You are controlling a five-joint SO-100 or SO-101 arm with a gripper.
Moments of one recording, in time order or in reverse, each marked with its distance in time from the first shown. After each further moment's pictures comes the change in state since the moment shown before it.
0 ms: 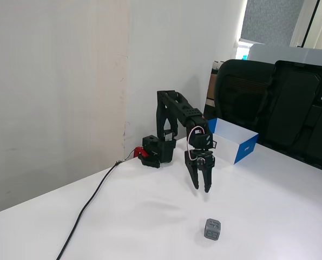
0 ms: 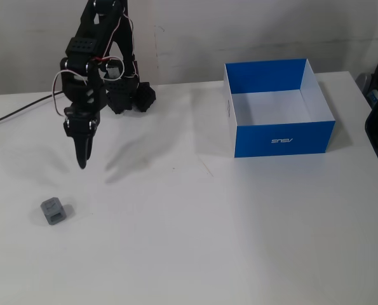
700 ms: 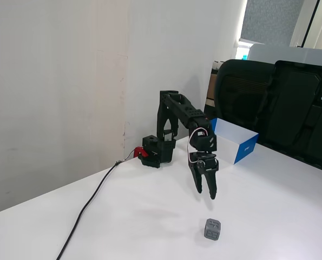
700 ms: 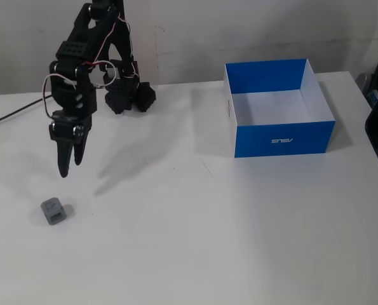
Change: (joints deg) arm -2.4 -8.9 -11.9 2.9 12.7
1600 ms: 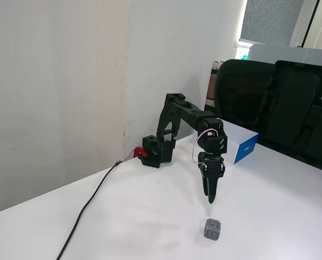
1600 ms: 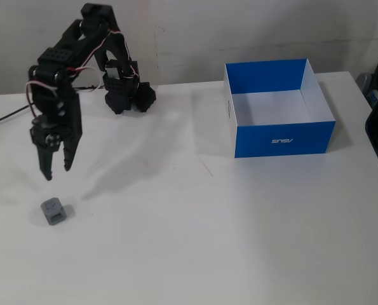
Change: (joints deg) arm -1.8 -19.6 -32.5 17.2 22.8
